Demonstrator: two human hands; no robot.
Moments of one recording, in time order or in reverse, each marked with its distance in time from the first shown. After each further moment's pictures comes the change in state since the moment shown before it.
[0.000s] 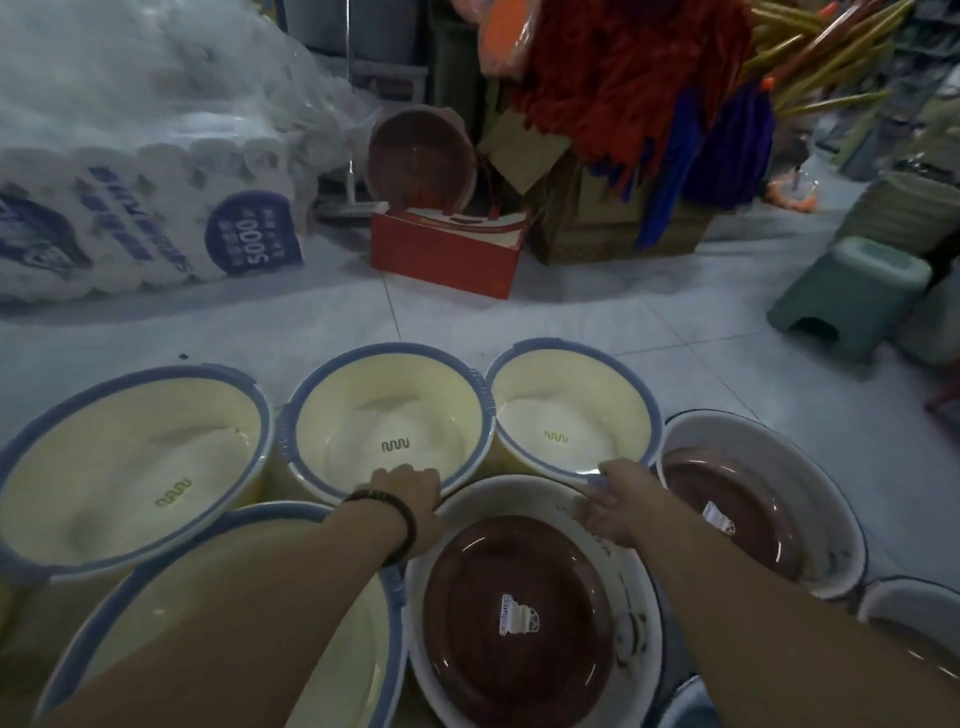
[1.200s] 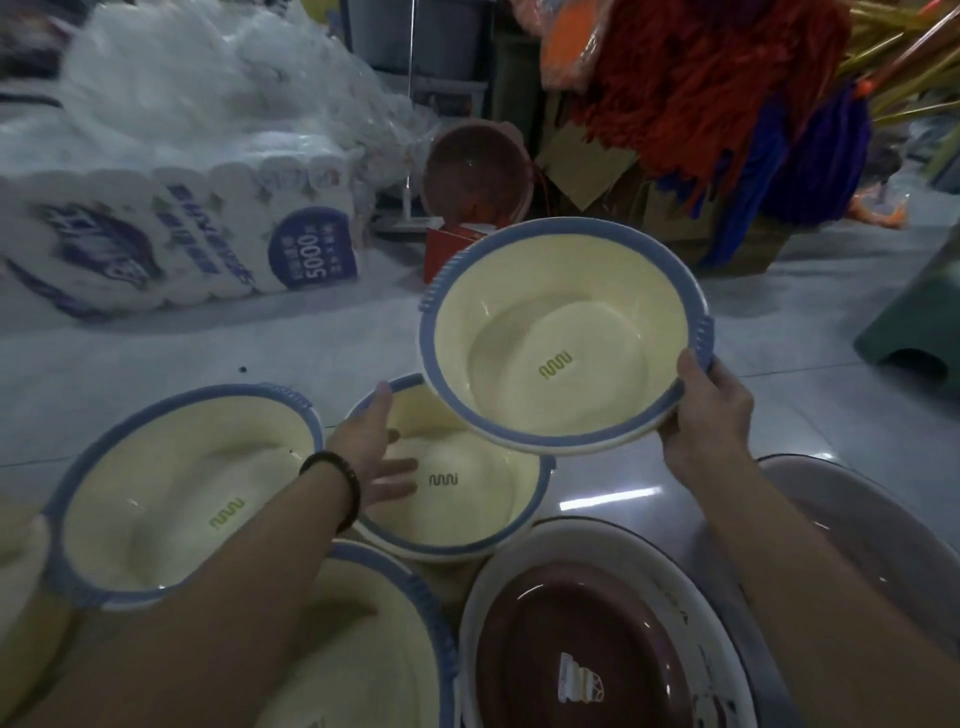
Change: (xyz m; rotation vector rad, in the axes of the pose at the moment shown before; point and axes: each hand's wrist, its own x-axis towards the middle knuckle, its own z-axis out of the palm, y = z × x) left_hand 0.033 -0.093 -0.058 -1.681 0.224 -0.379; right_hand -0.054 -0.105 0.071 0.380 -0.102 -0.747
